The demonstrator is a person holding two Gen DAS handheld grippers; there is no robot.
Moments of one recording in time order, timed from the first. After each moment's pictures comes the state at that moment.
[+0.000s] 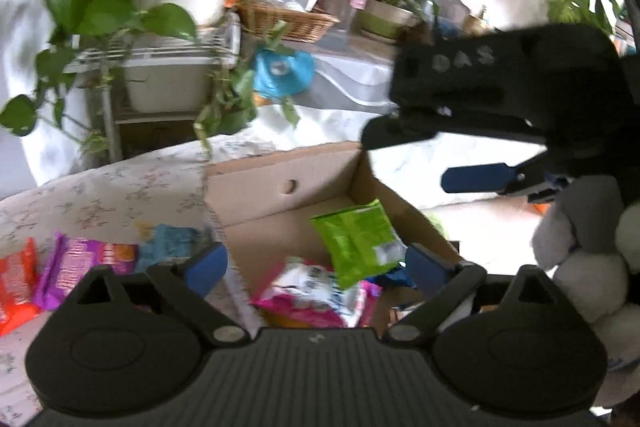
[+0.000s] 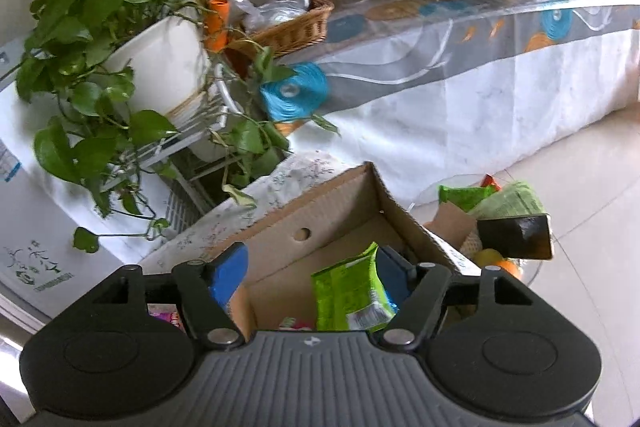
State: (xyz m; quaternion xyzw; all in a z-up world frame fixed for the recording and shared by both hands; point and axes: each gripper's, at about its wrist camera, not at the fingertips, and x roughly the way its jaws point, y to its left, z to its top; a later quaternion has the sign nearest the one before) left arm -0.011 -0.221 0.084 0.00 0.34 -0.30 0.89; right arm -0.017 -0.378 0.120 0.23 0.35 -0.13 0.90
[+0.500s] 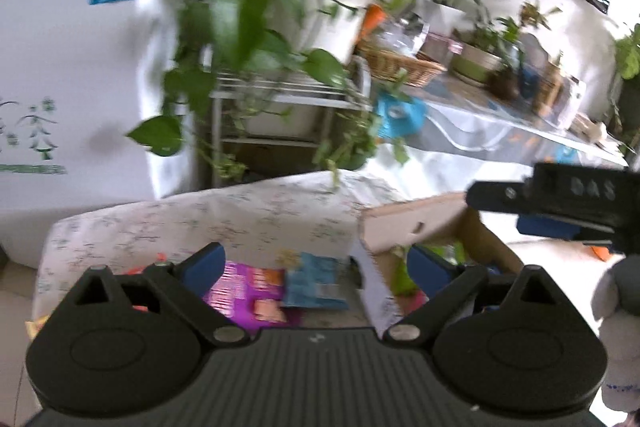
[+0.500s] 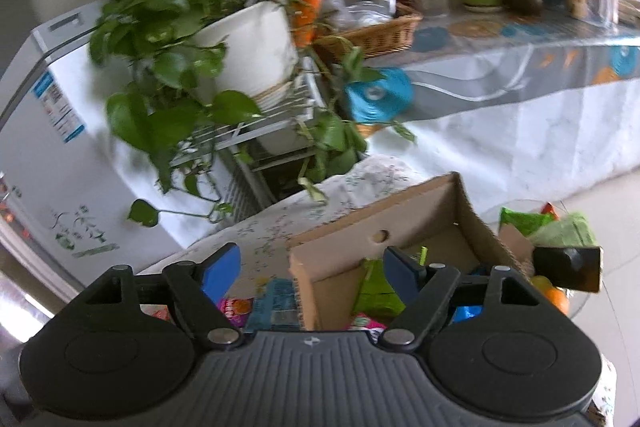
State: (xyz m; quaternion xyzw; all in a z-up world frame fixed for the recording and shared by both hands) left arm 0.015 -0.125 0.114 -0.02 0.33 -0.19 0.92; right arm -0.008 -0.339 0.127 0.19 0.33 -0.03 0.92
